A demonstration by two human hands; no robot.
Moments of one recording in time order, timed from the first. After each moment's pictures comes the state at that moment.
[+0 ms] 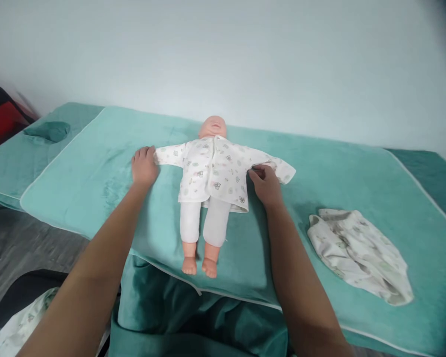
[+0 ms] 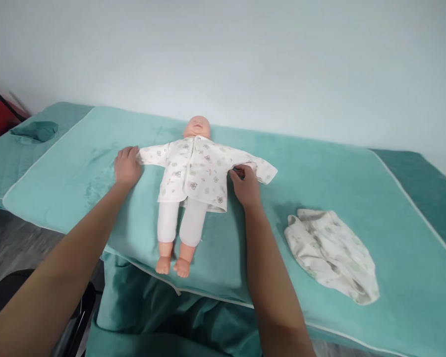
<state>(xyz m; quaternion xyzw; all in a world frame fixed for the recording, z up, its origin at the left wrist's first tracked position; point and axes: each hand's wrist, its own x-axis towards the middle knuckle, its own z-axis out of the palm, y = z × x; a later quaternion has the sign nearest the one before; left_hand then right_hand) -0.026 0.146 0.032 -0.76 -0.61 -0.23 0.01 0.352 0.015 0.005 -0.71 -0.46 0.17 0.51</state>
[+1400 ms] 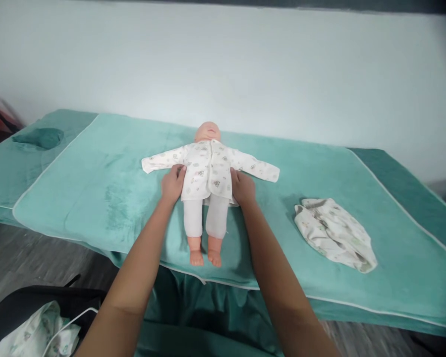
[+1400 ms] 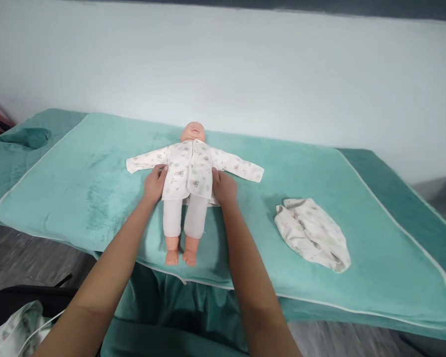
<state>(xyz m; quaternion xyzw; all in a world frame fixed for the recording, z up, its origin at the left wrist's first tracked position) 0.045 0.087 0.019 -0.69 -0.55 -0.36 -0.29 0.284 0.010 0.024 -0.80 -0.51 0.10 0.30</state>
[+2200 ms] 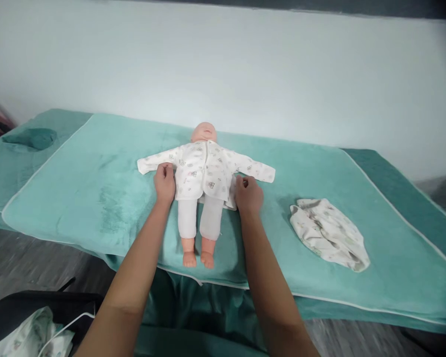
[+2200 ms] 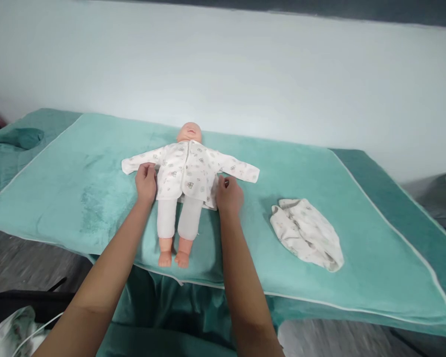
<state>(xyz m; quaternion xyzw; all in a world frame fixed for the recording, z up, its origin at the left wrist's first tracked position) 0.049 0.095 0.011 -0.56 -0.51 -0.56 -0.33 0.288 -0.018 0.019 -0.83 -0.35 0.06 0.42</state>
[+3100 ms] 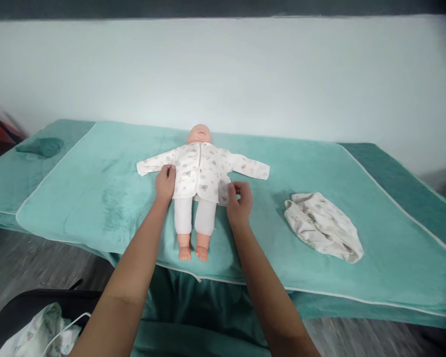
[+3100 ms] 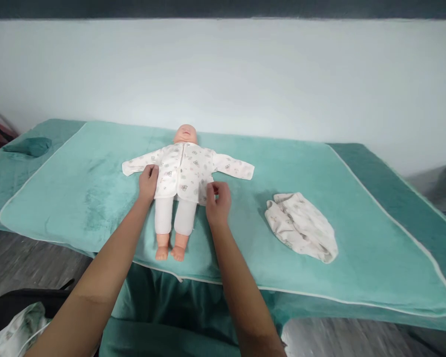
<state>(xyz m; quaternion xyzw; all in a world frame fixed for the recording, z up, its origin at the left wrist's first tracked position) 0.051 0.092 0.019 -0.63 -0.53 -0.47 -0.31 0.252 -0.056 0.016 -0.64 -0.45 0.06 0.62</state>
